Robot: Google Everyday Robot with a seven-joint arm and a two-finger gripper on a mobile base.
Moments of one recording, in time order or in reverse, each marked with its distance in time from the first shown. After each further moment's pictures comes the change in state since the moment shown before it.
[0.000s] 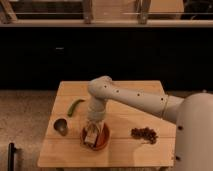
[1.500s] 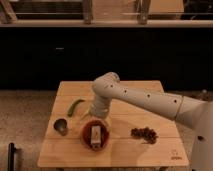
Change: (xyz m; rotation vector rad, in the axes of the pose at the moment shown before) arm 0.008 0.005 -0.040 0.098 0.149 0.103
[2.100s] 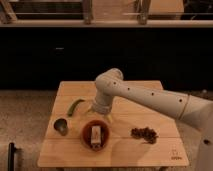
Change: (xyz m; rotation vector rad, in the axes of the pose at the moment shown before) arm 0.014 0.004 -0.021 0.015 0.049 0.059
